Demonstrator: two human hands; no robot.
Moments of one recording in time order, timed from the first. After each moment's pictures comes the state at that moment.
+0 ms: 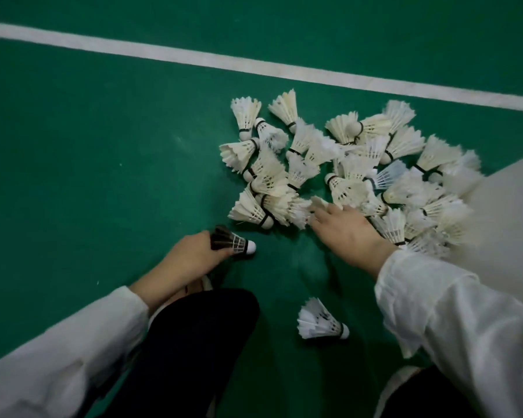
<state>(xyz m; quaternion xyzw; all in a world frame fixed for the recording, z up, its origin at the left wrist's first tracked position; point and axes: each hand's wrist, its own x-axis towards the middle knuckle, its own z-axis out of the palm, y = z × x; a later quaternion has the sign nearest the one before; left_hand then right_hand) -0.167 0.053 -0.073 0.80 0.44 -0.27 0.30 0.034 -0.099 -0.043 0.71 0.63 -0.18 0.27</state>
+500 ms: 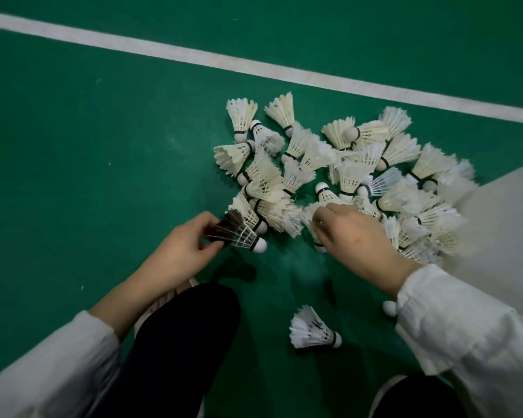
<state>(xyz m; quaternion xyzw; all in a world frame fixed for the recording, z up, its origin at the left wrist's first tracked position) -0.169 0.058 -0.053 0.82 0.34 -0.03 0.45 0.039 -0.109 -0.028 0.82 0.55 -0.15 -0.01</state>
